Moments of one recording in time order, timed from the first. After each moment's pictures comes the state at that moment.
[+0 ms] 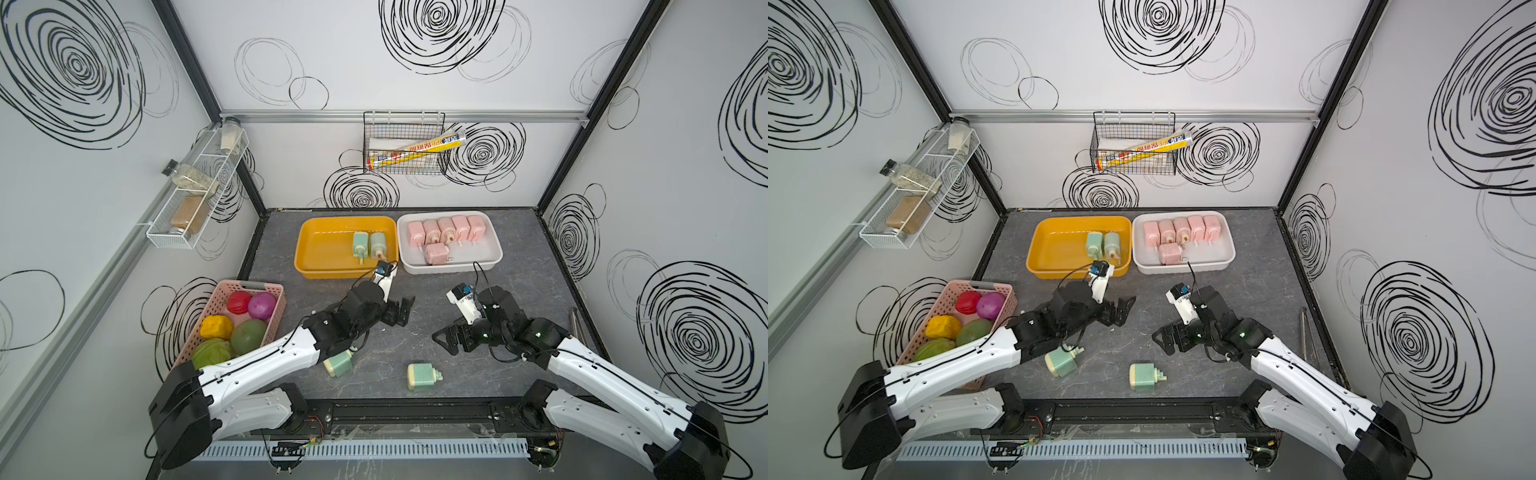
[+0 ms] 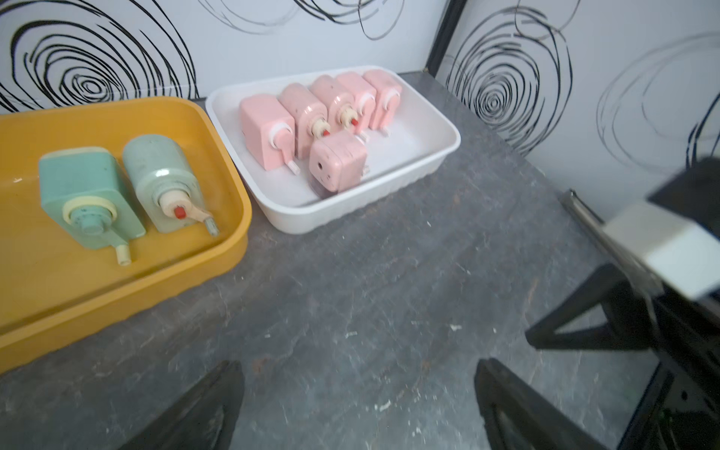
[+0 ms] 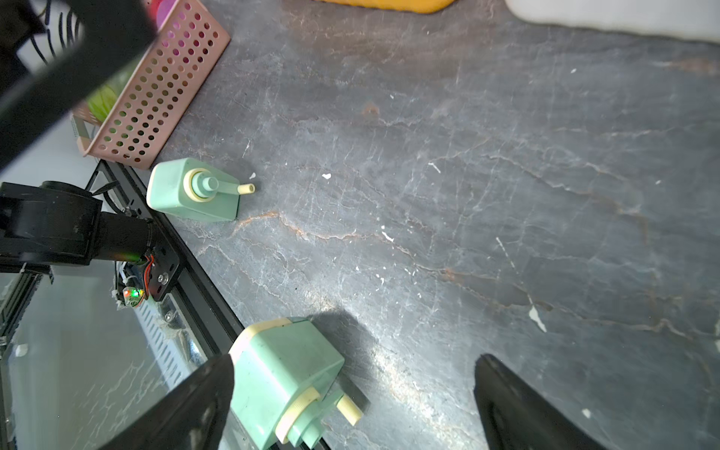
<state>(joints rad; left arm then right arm) -0.96 1.08 0.71 -0.15 -0.26 -0.36 0.74 0.91 0.62 -0.53 -0.31 0.36</state>
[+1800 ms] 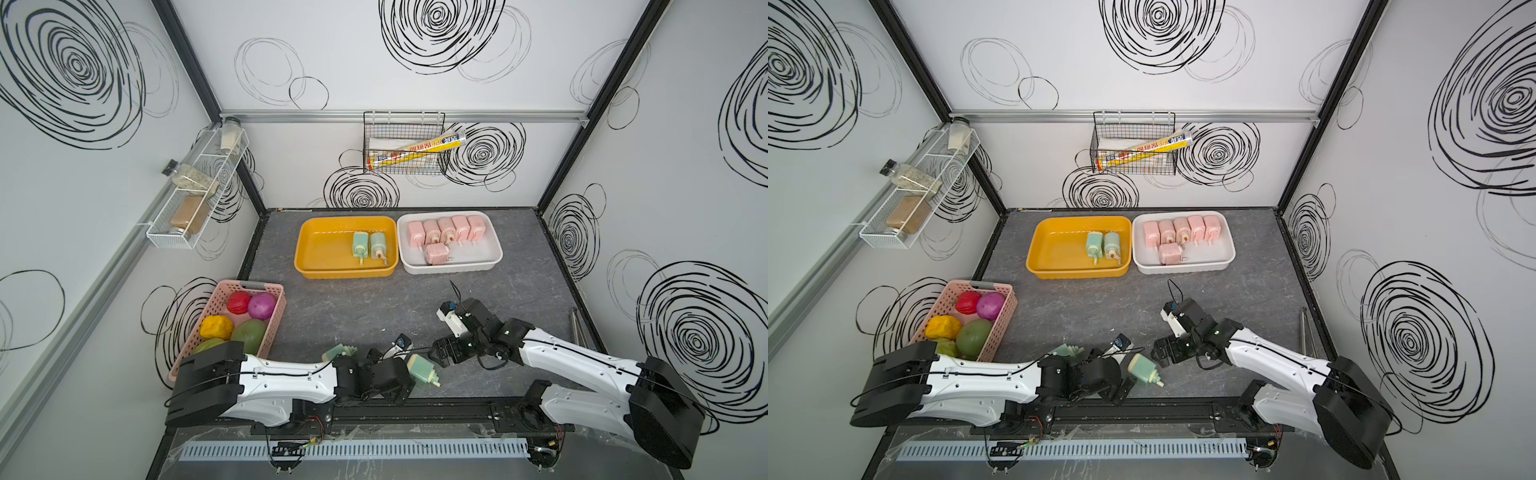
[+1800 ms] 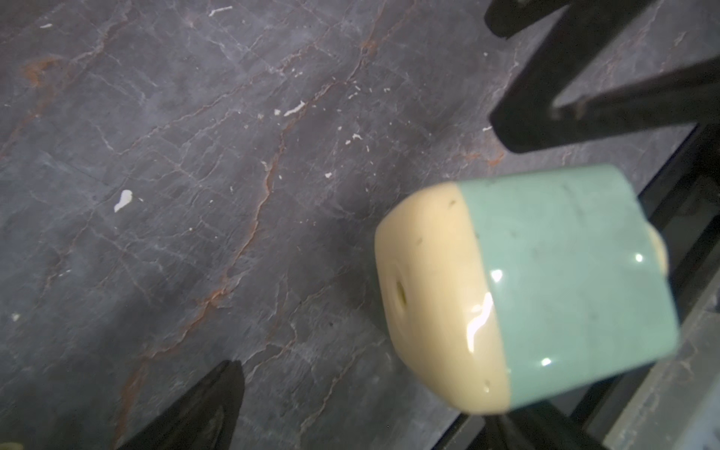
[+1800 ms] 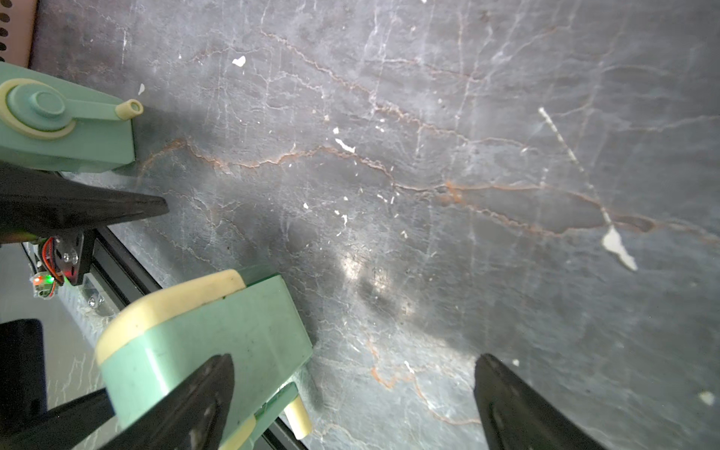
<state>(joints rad) -1.32 1.25 0.50 -0.24 -0.29 -0.63 0.83 1.12 0.54 -0.47 -0.26 0.46</state>
